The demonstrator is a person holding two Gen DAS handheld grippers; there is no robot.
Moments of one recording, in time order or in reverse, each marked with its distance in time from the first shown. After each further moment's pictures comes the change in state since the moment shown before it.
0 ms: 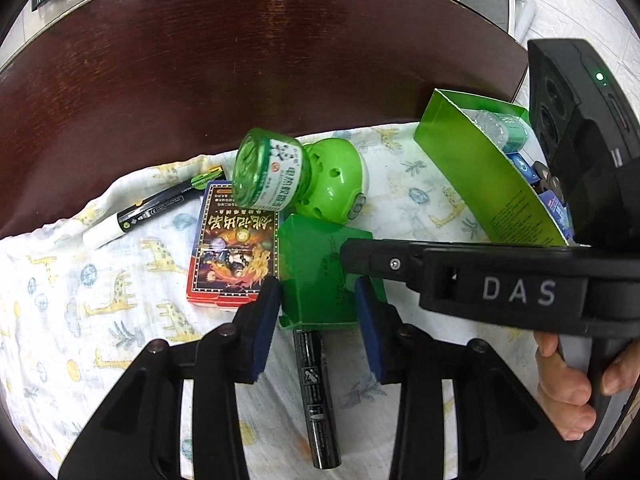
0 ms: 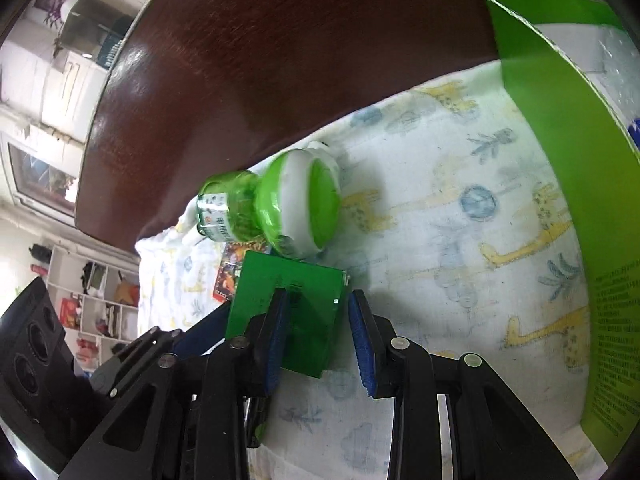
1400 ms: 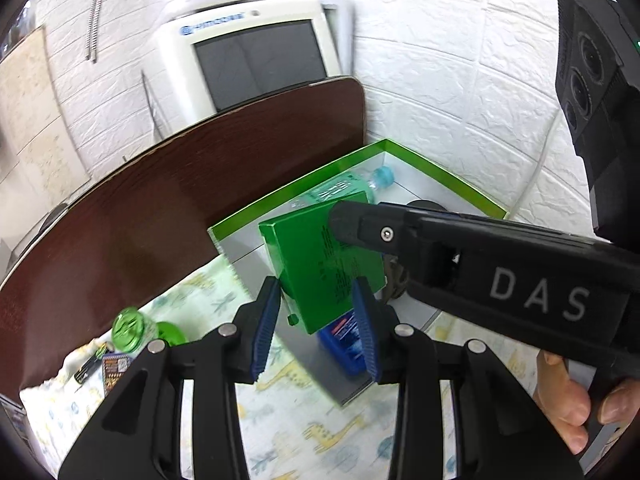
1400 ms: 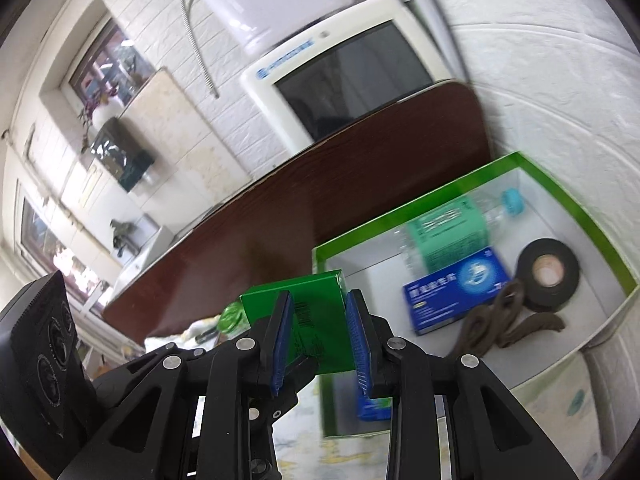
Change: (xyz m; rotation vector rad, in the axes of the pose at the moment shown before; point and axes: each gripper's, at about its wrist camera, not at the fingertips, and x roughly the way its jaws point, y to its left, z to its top) left arm -0.020 -0.213 0.072 0.342 -0.138 -0.050; right arm -0.205 -0.078 0.000 0.011 -0.469 -0.052
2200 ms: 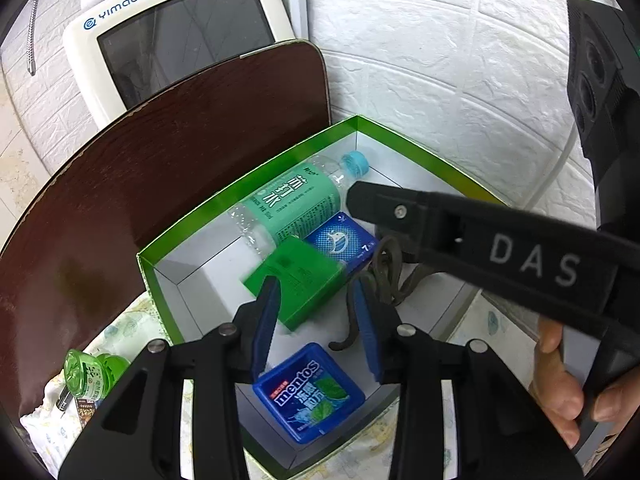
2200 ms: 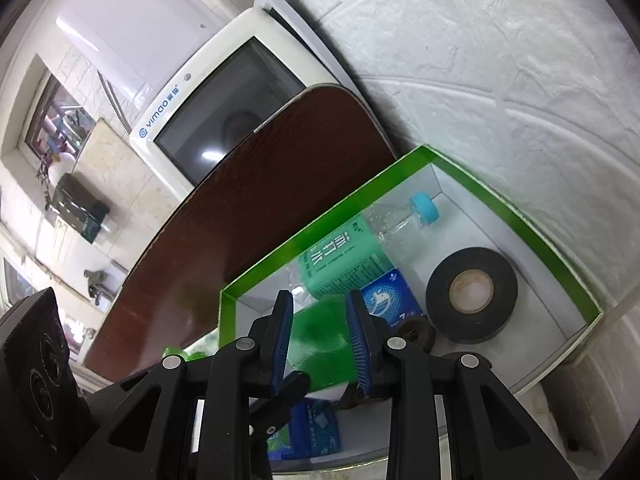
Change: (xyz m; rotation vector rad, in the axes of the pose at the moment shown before) left arm 0.060 -0.035 0.029 0.042 0.098 -0.027; right arm 0.009 -0.096 0.021 0.155 -0.026 -0.066
